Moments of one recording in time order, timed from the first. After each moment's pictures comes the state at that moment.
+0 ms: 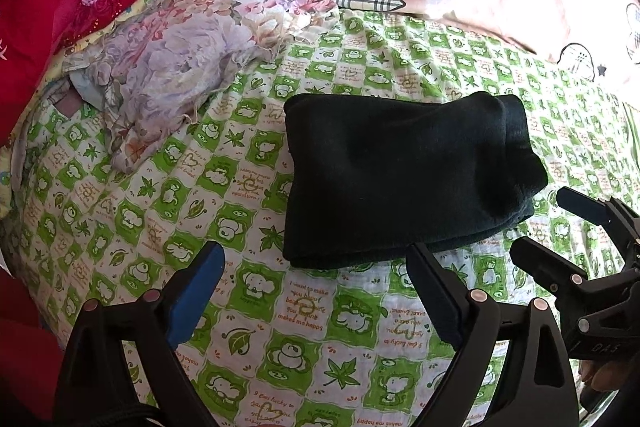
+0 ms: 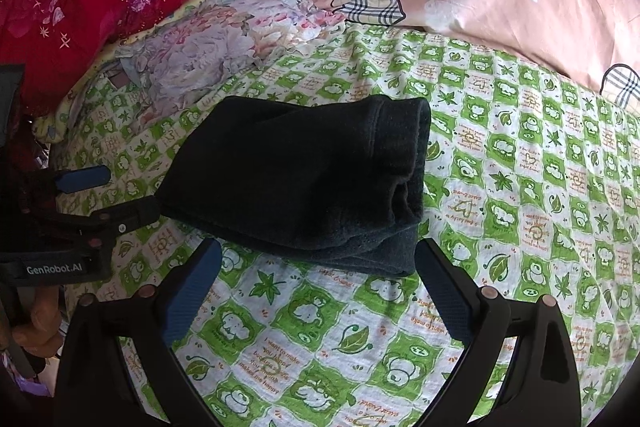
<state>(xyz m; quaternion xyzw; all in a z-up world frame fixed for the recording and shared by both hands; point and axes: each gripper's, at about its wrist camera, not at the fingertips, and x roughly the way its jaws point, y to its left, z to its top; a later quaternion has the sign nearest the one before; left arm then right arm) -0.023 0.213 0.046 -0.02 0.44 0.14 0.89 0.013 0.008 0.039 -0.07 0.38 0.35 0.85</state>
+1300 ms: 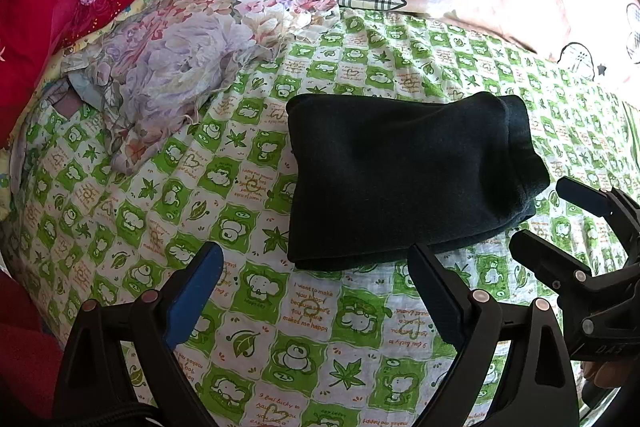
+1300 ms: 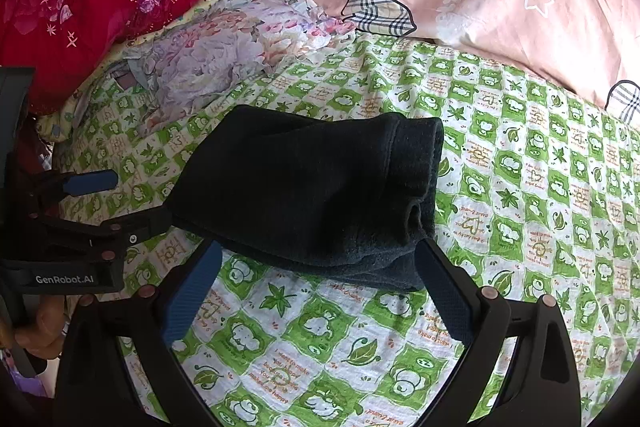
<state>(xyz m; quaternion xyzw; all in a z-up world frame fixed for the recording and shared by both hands) -0.022 0.217 0.046 -0.02 0.44 0.13 0.89 0.015 0.015 0.046 -0.08 0.37 0.36 0.85</state>
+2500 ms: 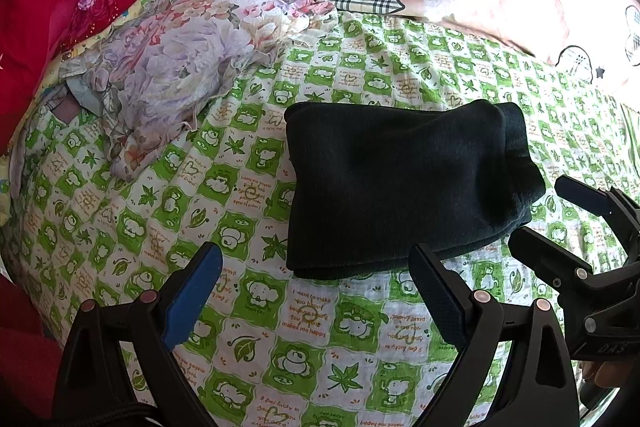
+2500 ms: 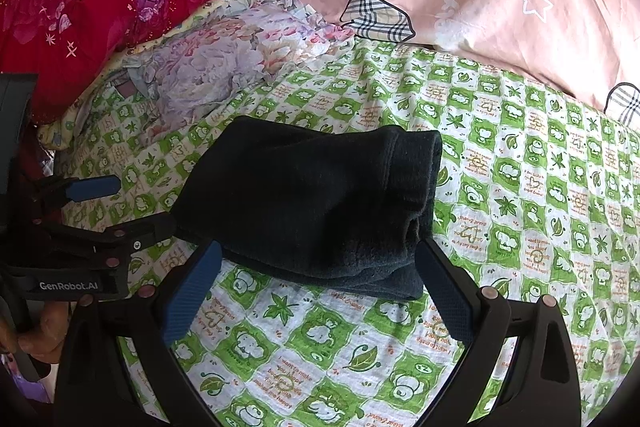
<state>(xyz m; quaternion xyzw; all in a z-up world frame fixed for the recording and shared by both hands) -0.018 0.216 0.051 -0.02 0.44 0.13 0.89 0.016 0.015 0.054 -0.07 0.37 0.36 0.85</state>
